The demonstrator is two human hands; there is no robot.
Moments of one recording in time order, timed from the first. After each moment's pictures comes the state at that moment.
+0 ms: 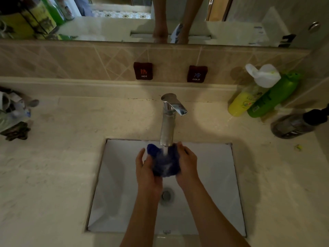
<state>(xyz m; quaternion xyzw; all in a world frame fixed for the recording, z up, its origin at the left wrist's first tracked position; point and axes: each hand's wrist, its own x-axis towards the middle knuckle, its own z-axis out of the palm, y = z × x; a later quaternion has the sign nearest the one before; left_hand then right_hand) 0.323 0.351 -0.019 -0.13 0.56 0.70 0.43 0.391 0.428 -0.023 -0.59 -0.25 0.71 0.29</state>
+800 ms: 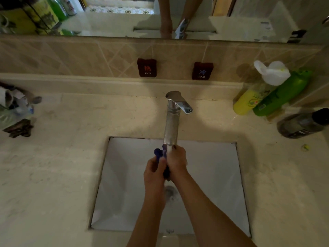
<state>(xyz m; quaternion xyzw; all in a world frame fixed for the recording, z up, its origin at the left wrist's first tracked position) 0.339 0.339 -0.018 -0.03 0.66 0.61 0.43 0.350 0.423 -0.053 -0.63 -0.39 0.65 0.16</state>
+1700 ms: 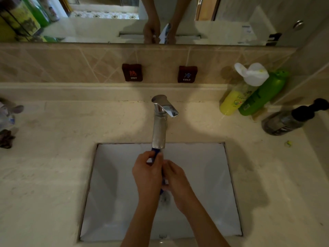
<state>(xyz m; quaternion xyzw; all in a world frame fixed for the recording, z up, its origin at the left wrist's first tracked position) 0.337 0.362 0.016 0.16 0.78 0.54 0.27 0.415 0.392 -0.010 -0.53 -0.45 0.71 0.14</state>
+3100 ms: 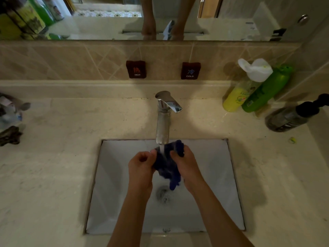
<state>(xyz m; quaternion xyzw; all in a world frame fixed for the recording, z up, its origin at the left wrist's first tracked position) 0.309 0.346 0.008 0.03 0.69 0.58 0.43 0.416 0.428 -0.016 -0.56 -0.50 0.64 0.18</state>
